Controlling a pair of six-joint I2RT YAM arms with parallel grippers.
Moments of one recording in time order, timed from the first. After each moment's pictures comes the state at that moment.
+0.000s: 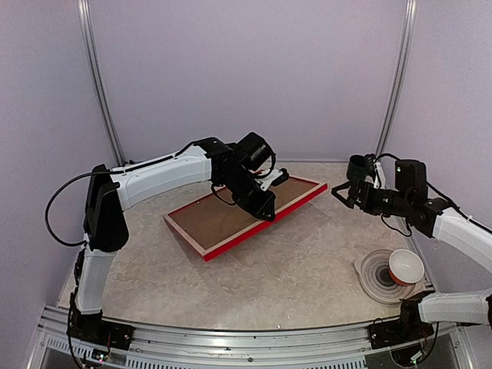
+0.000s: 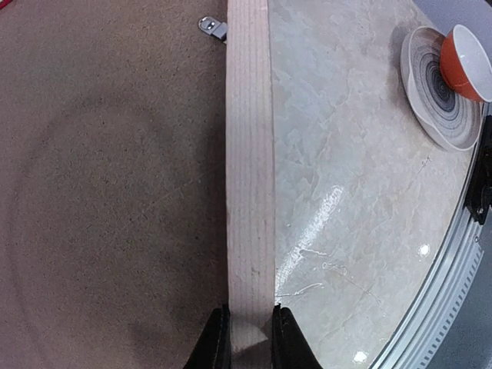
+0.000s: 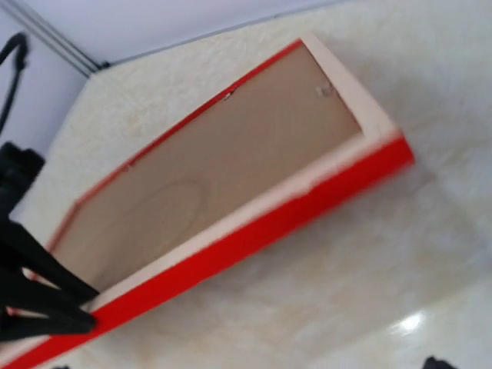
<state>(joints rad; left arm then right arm) -0.90 2.21 2.11 -0.94 0.24 -0.10 0.27 1.02 0.72 -0.14 -0.41 0.42</state>
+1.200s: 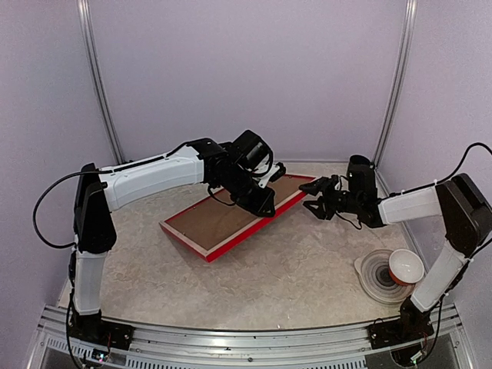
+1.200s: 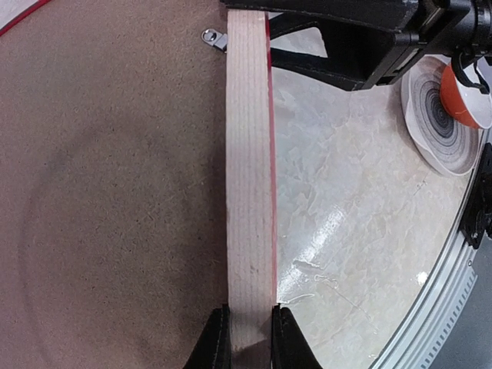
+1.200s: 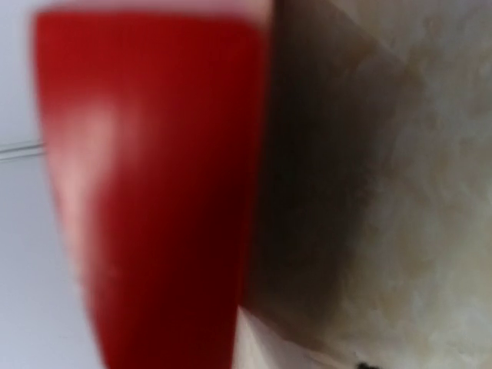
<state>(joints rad) -0.92 2.11 2.00 -0.84 0.17 -0.19 0.39 1.65 0.79 0.49 -0.47 1.33</state>
